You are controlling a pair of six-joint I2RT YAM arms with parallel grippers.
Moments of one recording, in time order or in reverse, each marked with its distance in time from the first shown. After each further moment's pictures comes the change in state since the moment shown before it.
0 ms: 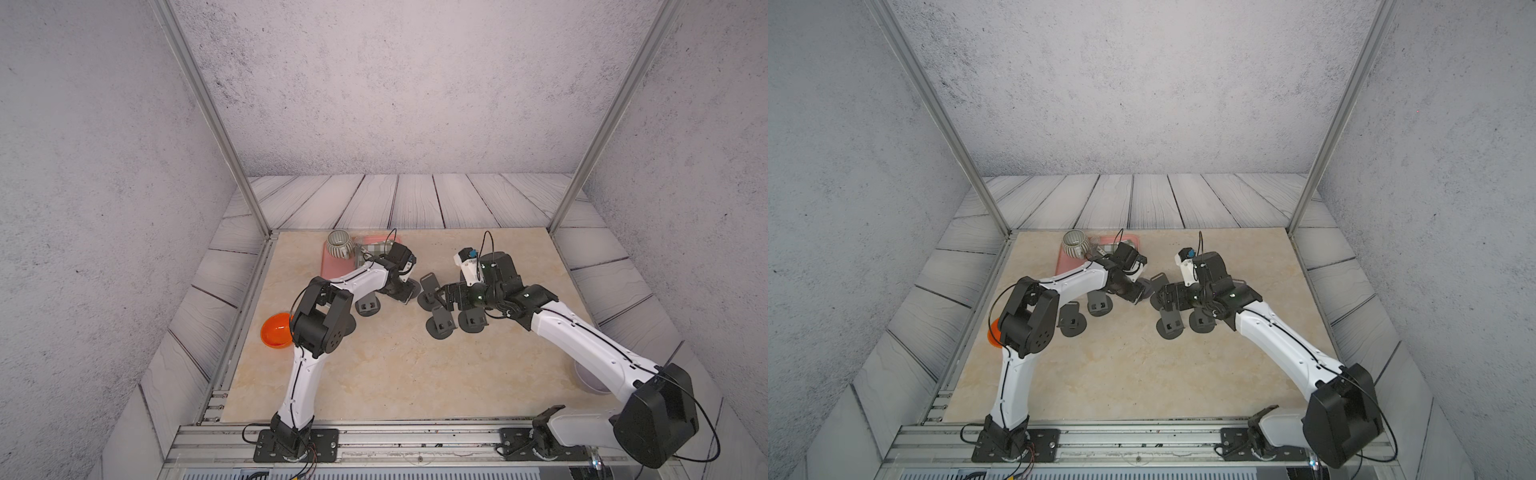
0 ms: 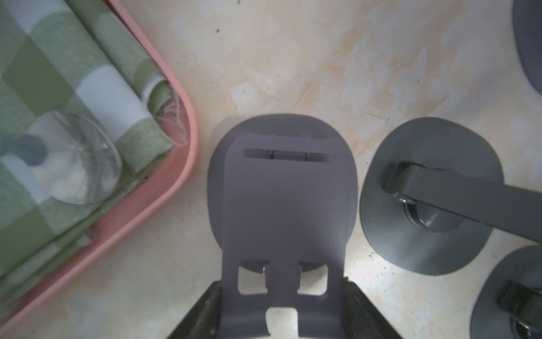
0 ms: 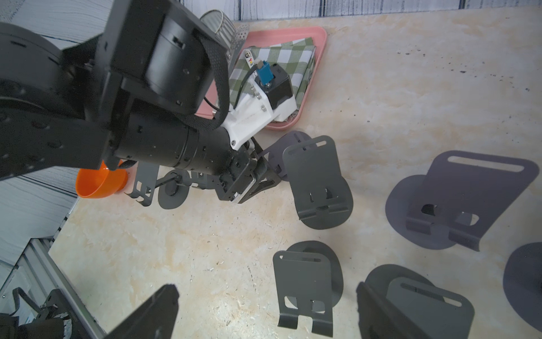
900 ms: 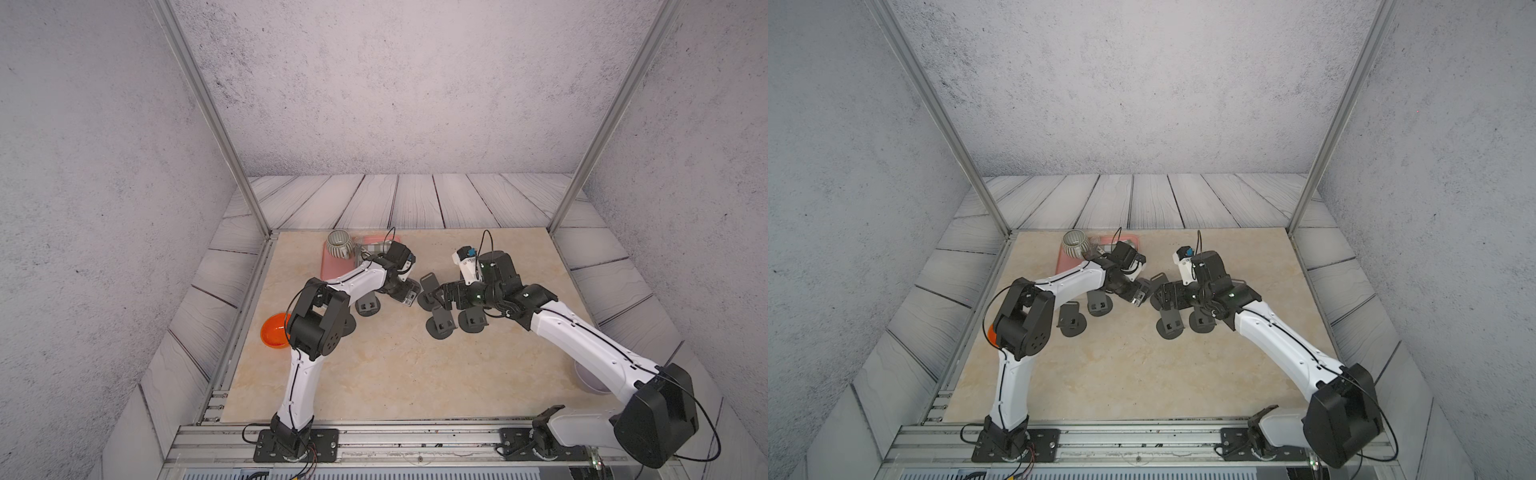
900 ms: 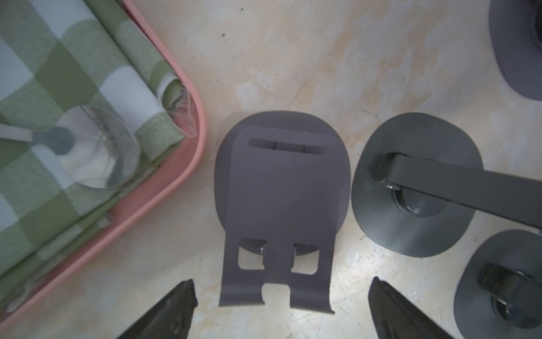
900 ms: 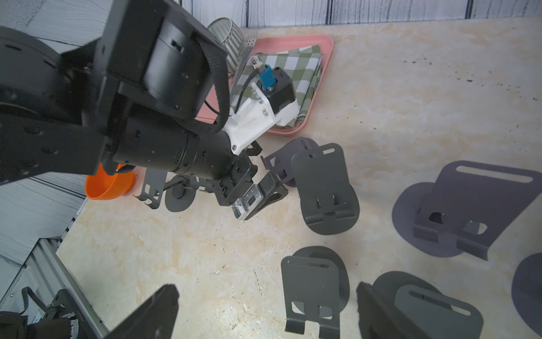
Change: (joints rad) left arm 0.000 -0.034 -0.015 -0.017 -0.003 0.001; right arm 0.014 0.000 0.013 0.008 -0.001 0.007
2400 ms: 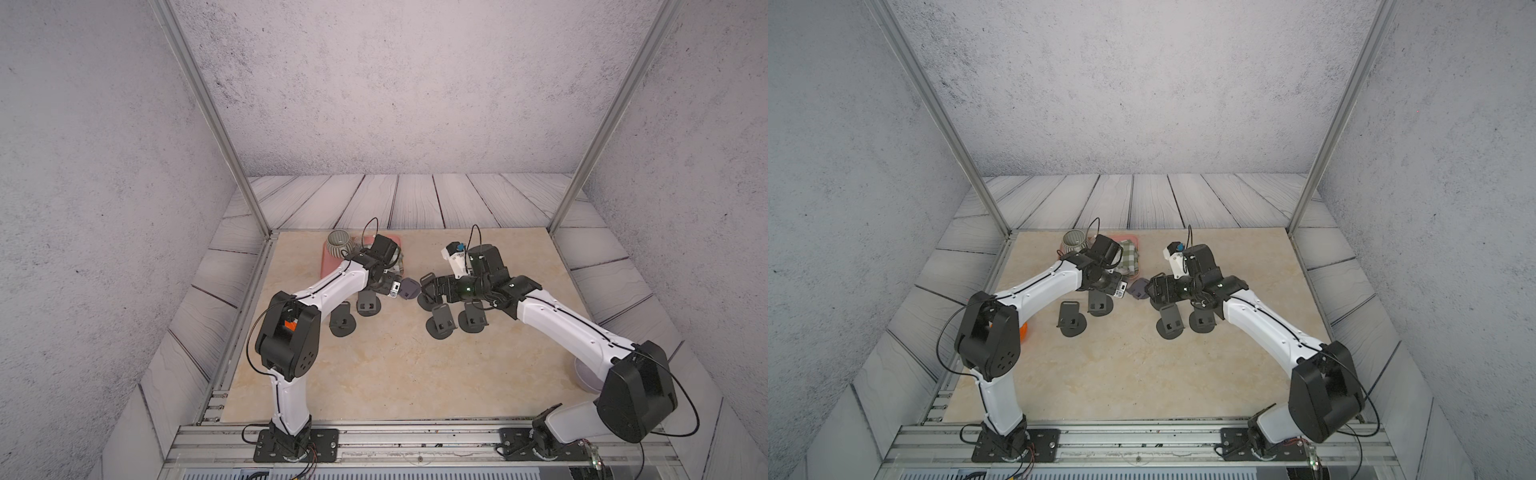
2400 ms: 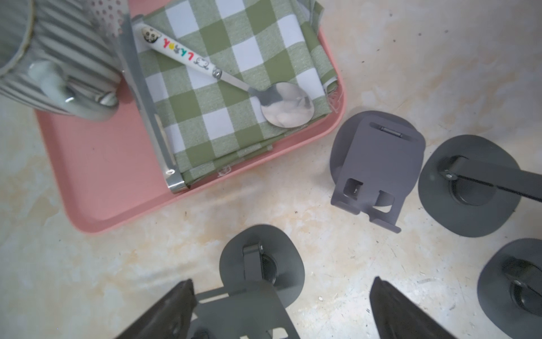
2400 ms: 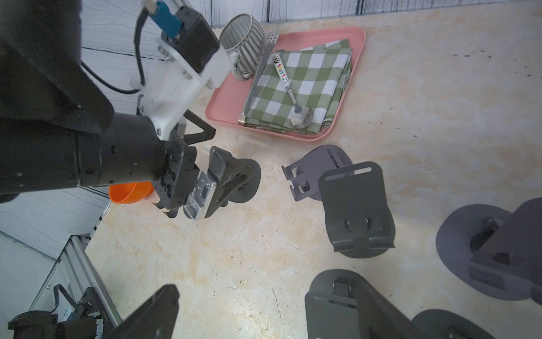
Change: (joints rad) left arm 0.031 -0.274 -0.154 -0.048 -0.222 -0.138; right arm 0.007 0.115 0.063 0.057 -0.086 0.025
